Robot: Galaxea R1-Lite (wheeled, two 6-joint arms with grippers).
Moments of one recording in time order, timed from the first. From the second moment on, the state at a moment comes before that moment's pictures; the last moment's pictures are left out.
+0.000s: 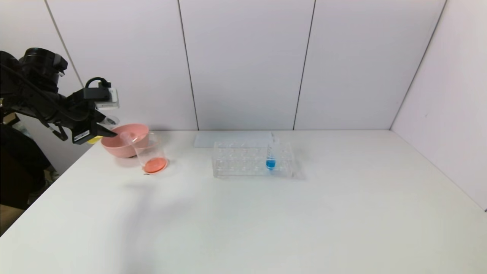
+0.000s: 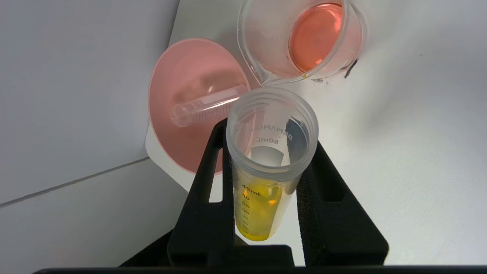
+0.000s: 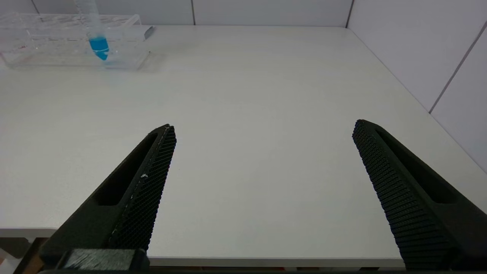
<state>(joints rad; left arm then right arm) 0.20 1.98 -1.83 0.67 -0.38 1.33 0.00 0.00 0.00 0.00 0.00 0.00</state>
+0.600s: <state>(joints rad) 0.20 2.07 -1.98 0.81 -0.37 1.41 0.00 0.00 0.00 0.00 0.00 0.00</state>
